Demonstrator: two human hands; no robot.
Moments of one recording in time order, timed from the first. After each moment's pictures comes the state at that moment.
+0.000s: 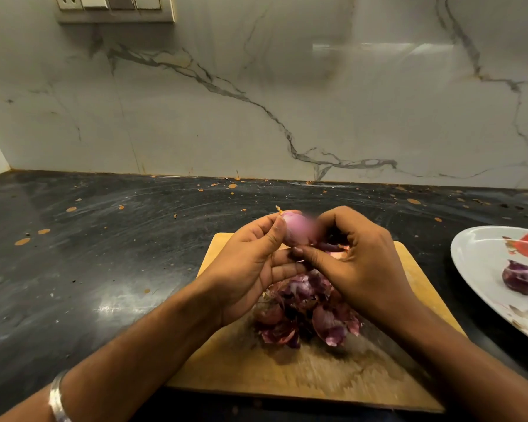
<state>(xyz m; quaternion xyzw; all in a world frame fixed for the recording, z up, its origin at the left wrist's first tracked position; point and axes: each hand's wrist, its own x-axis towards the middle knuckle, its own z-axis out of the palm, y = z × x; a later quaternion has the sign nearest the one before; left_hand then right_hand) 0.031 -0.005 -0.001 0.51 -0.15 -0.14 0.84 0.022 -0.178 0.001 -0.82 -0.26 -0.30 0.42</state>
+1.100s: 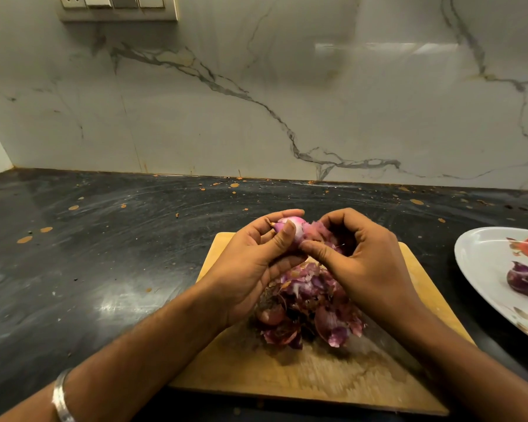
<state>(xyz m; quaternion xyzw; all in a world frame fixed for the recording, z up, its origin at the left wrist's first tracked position) 0.032 -0.006 -0.004 0.50 -0.11 -0.10 0.86 0.020 -0.178 -0.002 -0.82 -0.20 -0.27 0.47</state>
